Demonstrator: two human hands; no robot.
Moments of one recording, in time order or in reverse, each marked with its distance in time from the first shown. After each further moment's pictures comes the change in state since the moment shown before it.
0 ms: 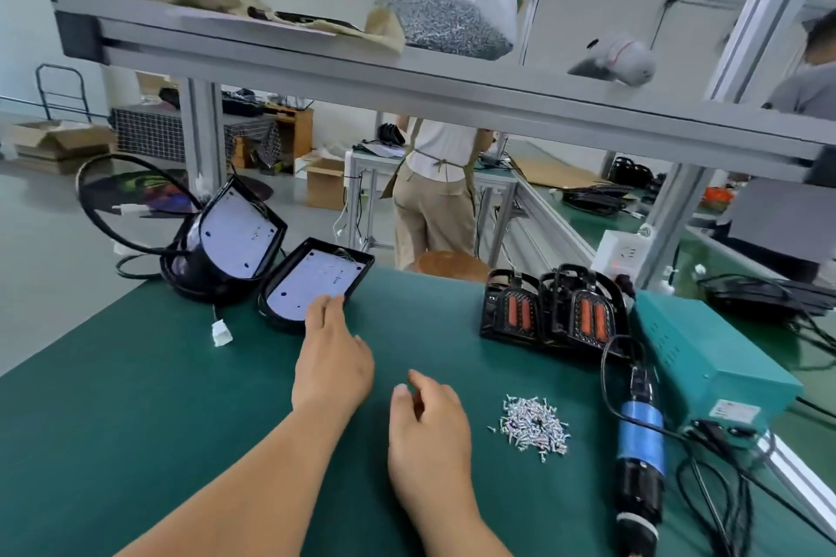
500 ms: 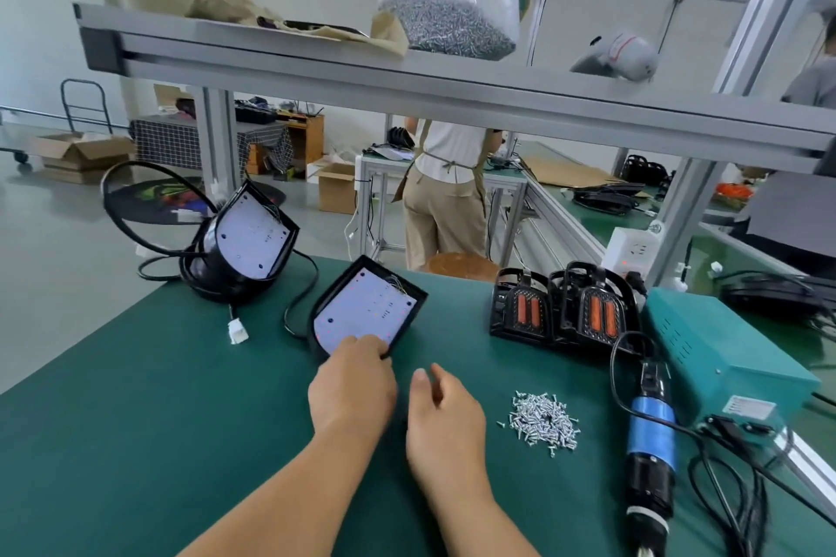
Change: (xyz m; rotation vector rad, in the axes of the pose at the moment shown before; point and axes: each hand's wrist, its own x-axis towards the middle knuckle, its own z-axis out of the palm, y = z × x) left_hand -0.032 0.014 -0.006 0.284 -0.030 -0.060; right_hand 0.003 -0.002 -0.004 0.041 0.001 0.072
